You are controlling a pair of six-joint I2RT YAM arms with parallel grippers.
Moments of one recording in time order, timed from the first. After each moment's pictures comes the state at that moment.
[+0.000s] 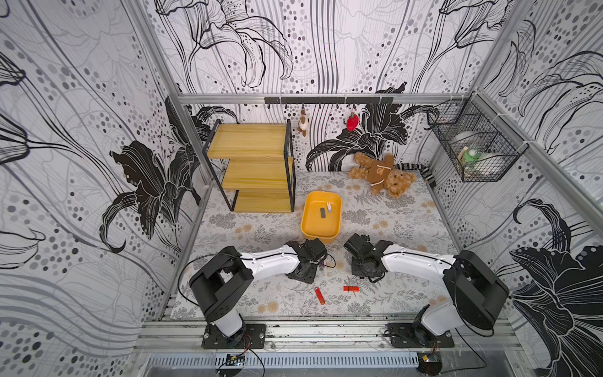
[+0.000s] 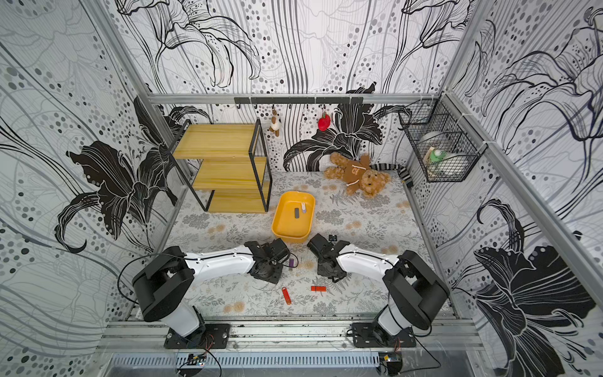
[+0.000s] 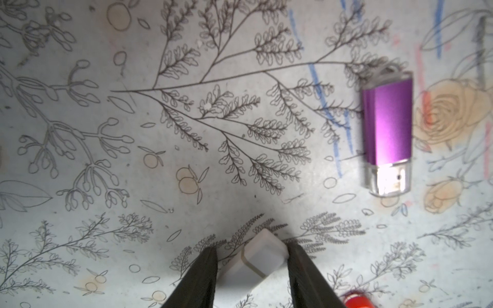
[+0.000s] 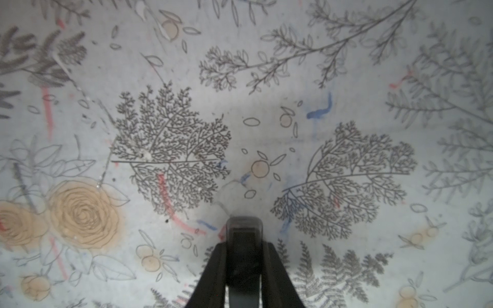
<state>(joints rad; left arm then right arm) -0.87 1.67 0.92 -0.68 -0.08 -0.63 0.77 1.52 0.79 -0.64 0.19 0.82</state>
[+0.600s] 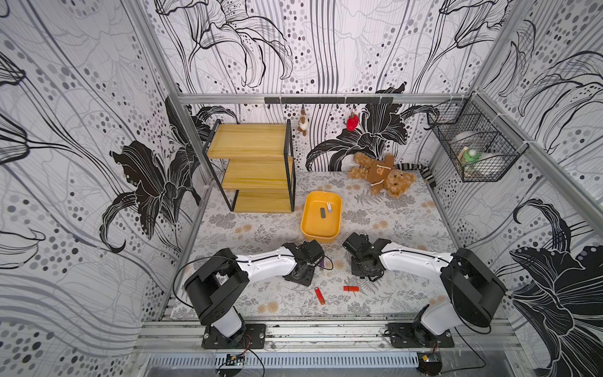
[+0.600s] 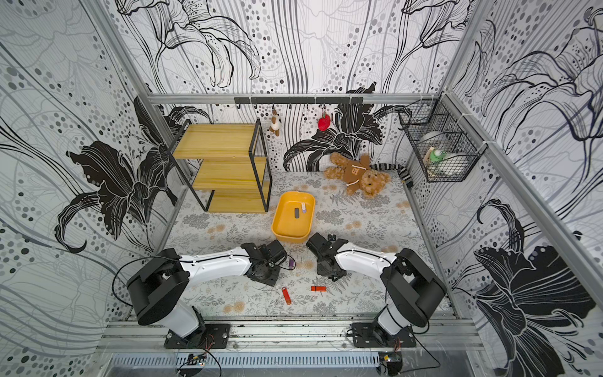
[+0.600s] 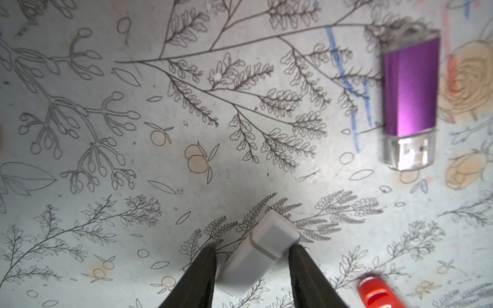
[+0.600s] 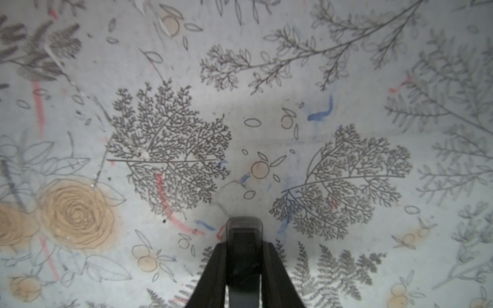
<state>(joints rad) -0.87 1.63 0.89 -0.70 -0.06 -0.61 0.77 1.55 0.81 -0.66 0.19 0.80</state>
